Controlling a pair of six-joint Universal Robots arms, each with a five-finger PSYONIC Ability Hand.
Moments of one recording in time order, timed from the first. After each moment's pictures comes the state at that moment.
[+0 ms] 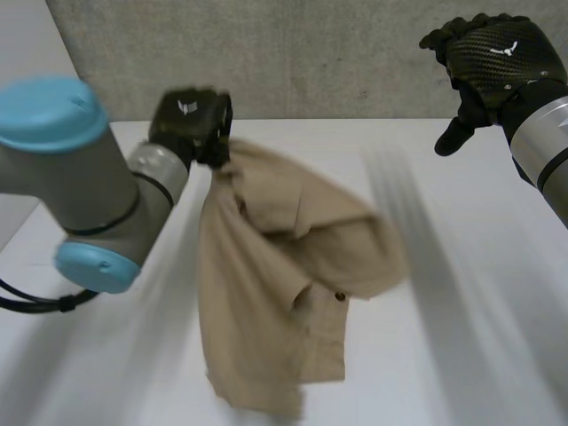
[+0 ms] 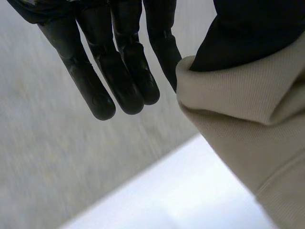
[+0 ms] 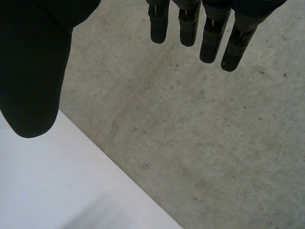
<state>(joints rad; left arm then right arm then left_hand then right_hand) 4.21 -2.05 -1.22 3.30 -1.57 3.32 1.91 -1.46 1.36 0.01 1.46 2.81 1.13 1.20 1.19 1.20 0.97 0.15 0.20 0.21 0.23 0.05</state>
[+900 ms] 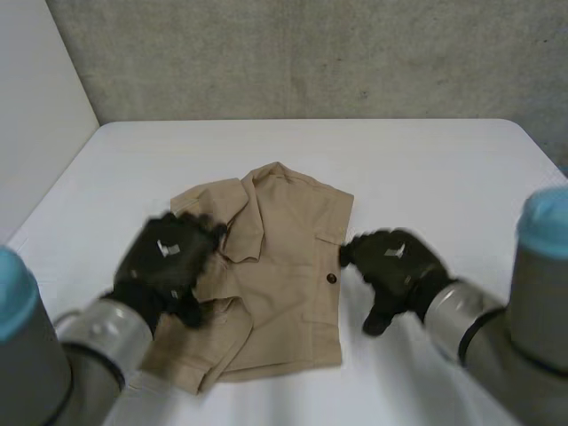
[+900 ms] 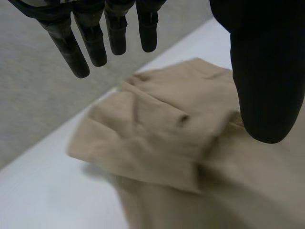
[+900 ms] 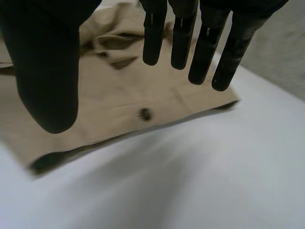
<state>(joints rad) 4.13 -1.61 -1.93 3.26 -1.64 3.42 2.10 -1.37 1.75 0.07 1.41 2.91 0.26 0.24 0.25 0.25 0.06 0.40 0.46 0.46 0.46 0.27</state>
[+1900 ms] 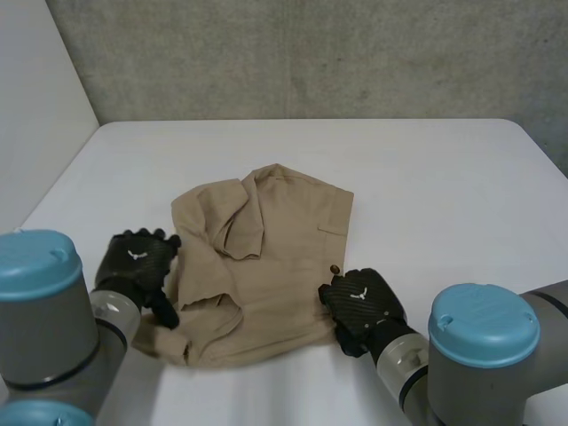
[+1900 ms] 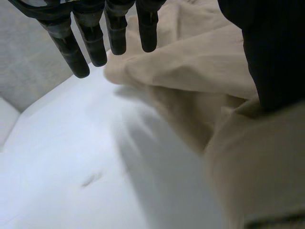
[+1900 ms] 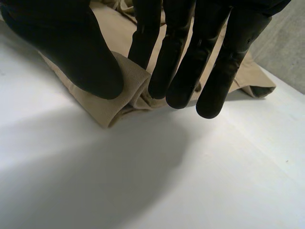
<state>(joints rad) 4.29 -1.83 -1.90 3.37 -1.75 3.44 2.24 -1.16 1.86 -0.31 1.55 2.86 0.26 0.24 0.25 0.25 0.07 0.93 1.18 1.18 1.19 0.96</state>
